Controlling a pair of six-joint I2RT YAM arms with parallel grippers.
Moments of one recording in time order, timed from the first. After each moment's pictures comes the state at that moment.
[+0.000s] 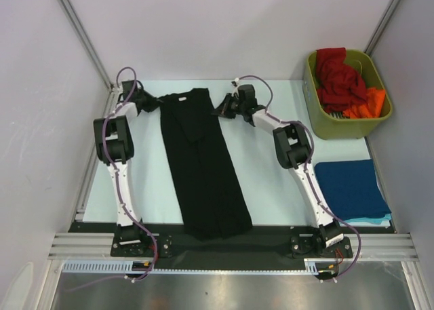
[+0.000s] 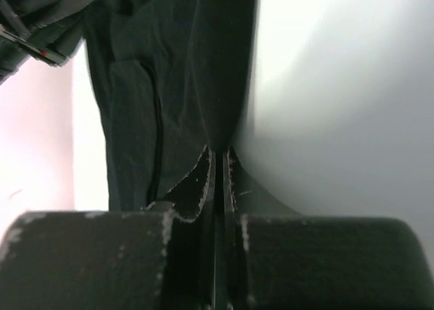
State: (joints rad) left arm 0.15 2.43 1.85 -0.11 0.29 -0.86; right arm 0.43 2.73 2.22 0.06 -0.51 0.76
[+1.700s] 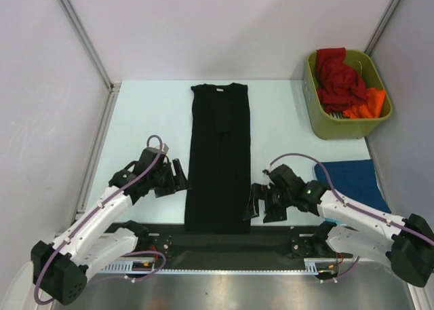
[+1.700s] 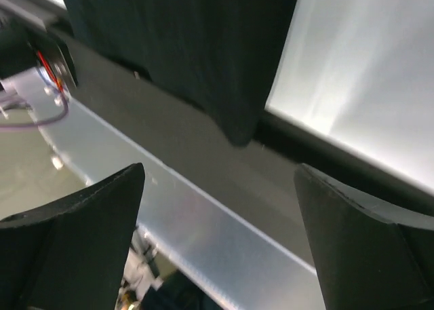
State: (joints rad) left arm -0.47 0.89 0.66 -0.73 0.11 -0.69; right arm 0.78 1.00 0.54 -0.52 -0.38 0.86
